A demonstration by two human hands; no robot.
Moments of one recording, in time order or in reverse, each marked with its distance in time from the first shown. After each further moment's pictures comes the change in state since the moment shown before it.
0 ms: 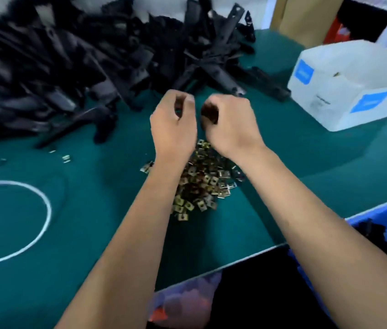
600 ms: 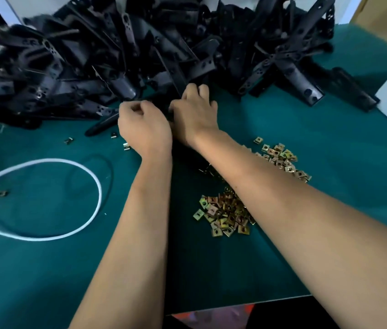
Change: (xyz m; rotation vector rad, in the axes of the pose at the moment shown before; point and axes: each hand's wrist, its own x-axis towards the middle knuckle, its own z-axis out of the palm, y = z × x) left_hand 0.049 -0.068 -0.097 -0.022 0.634 -0.432; right_hand 0.058 -0.117 0.130 -0.173 -0.319 -0.164
